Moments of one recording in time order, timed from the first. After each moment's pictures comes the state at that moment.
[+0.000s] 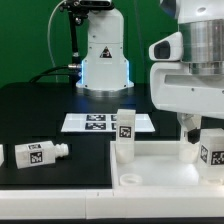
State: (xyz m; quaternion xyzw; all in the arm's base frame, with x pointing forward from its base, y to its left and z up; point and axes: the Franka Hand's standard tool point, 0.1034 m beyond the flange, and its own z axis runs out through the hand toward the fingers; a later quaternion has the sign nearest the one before) arm 0.638 0.114 0.077 -0.91 0.41 -0.02 0.07
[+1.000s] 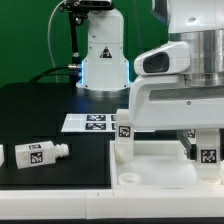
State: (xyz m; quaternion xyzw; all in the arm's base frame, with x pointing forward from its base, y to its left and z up) arm 0.649 0.100 0.066 -0.98 0.18 -0.03 0.06
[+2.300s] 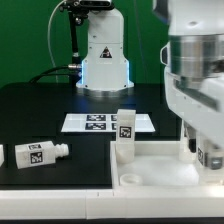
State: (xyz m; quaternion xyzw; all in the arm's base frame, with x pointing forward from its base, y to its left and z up) arm 0.641 0.107 0.064 -0.79 0.61 0.00 0.04
